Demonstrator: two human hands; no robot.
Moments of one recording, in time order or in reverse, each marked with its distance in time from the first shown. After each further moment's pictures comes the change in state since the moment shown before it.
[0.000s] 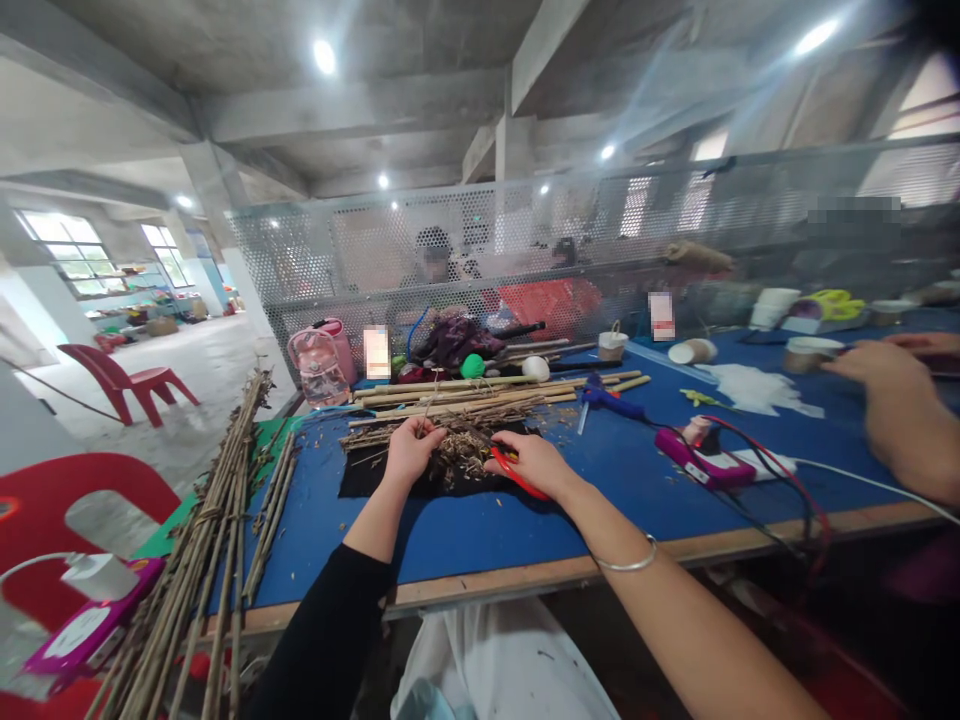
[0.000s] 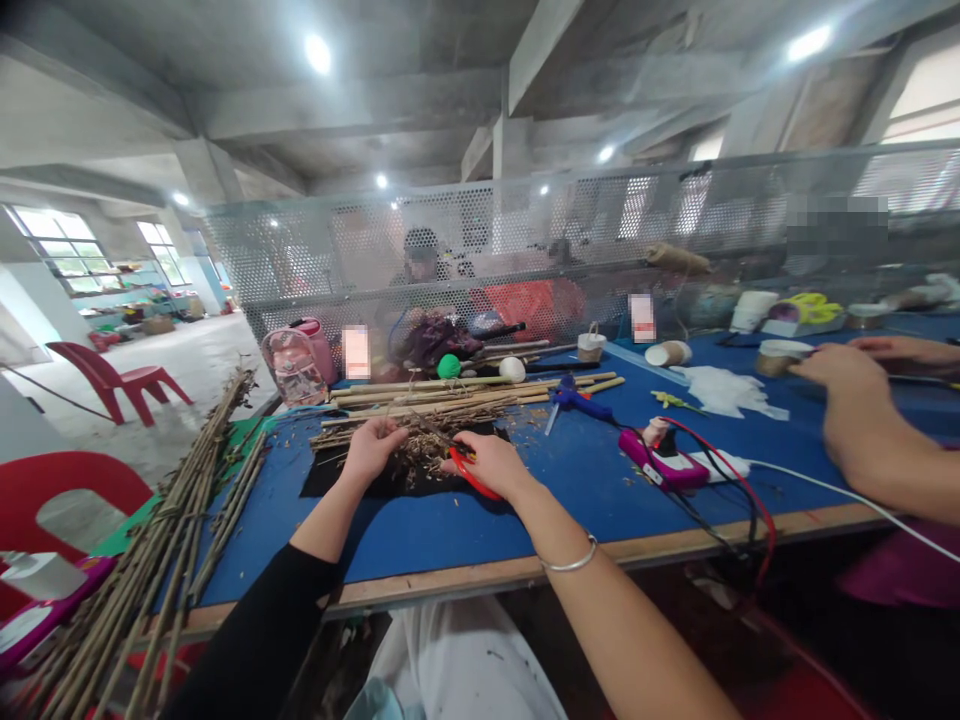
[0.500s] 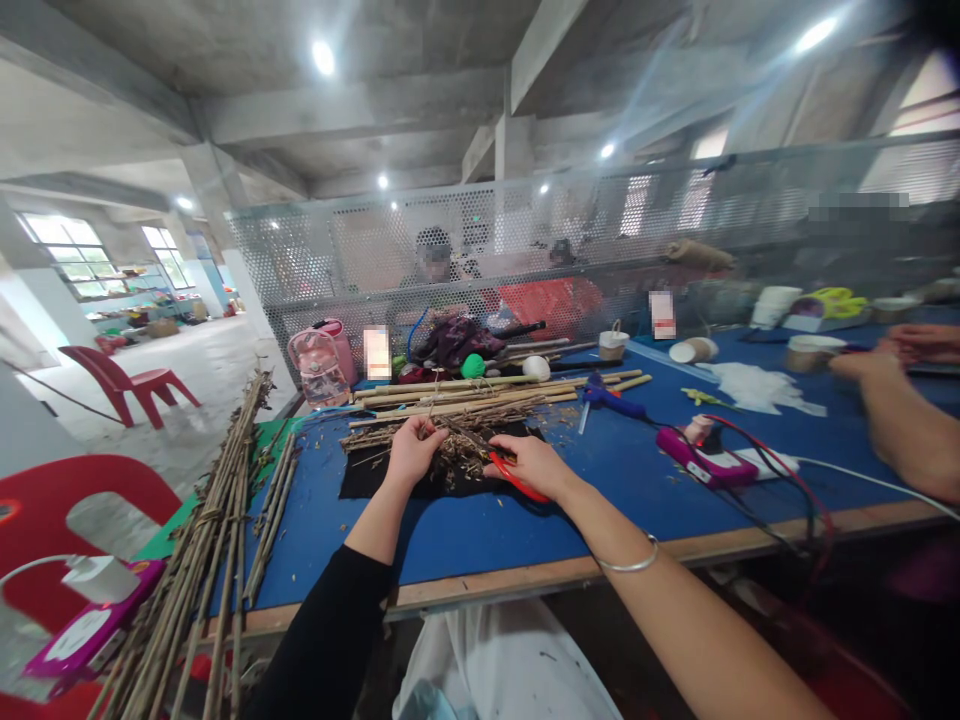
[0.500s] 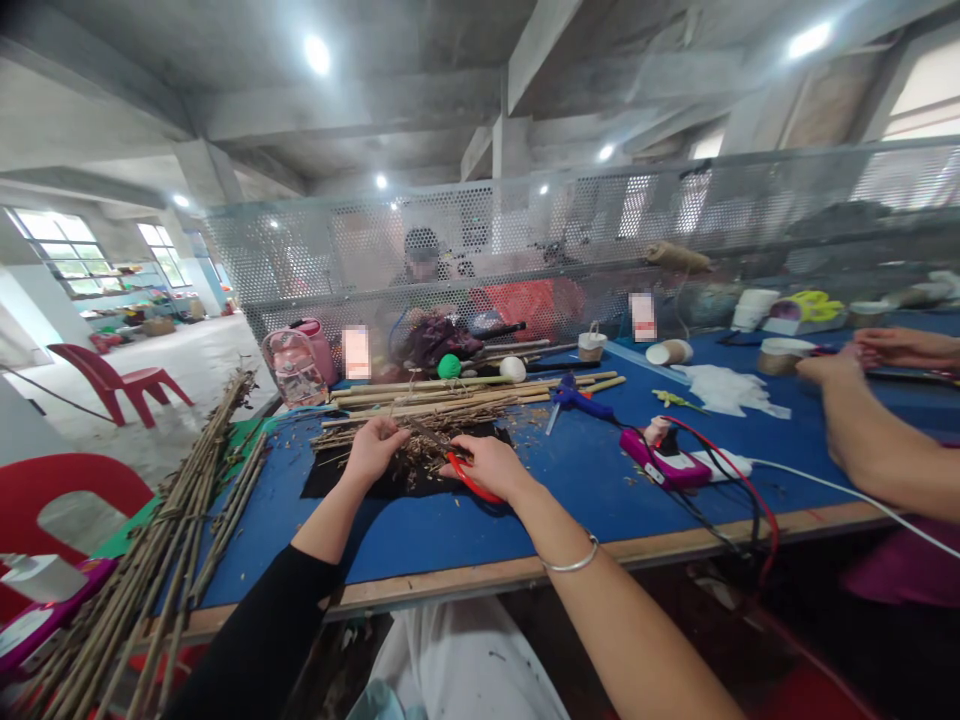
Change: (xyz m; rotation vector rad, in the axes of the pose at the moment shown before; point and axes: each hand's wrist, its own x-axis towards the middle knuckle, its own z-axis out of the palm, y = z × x) left_hand -0.001 0.003 0.002 0.000 -0.007 0.032; right_hand 0.001 0.001 0.002 0.031 -0.037 -0.012
